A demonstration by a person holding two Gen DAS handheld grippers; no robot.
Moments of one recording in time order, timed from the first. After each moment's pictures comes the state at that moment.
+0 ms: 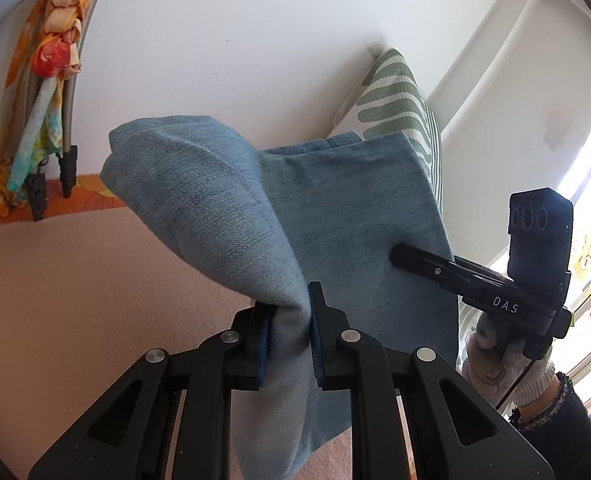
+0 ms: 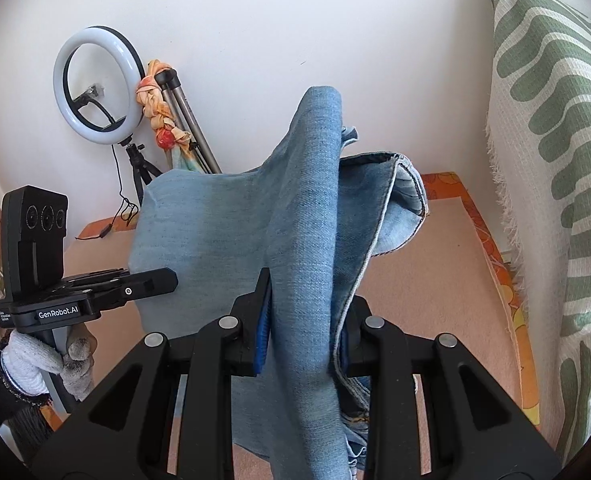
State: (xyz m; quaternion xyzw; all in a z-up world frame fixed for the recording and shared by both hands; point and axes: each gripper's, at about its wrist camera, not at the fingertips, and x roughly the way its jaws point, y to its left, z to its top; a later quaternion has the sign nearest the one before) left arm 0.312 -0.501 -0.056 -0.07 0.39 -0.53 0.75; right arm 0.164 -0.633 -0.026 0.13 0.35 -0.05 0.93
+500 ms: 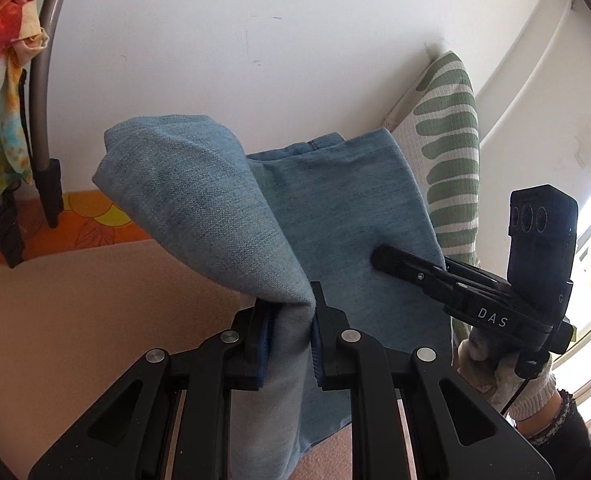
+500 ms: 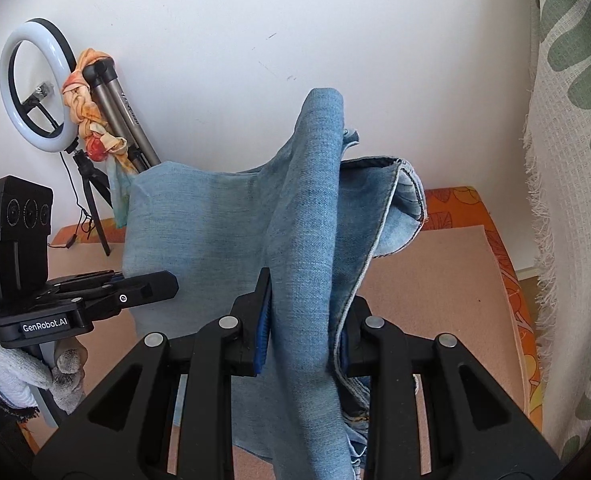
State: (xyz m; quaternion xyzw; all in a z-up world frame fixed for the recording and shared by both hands) left arm 0.393 -0.552 -0.095 -0.07 0.42 -0.50 0.76; right arm 0.271 -0.681 -0.072 0.12 0.37 -0.05 0.92
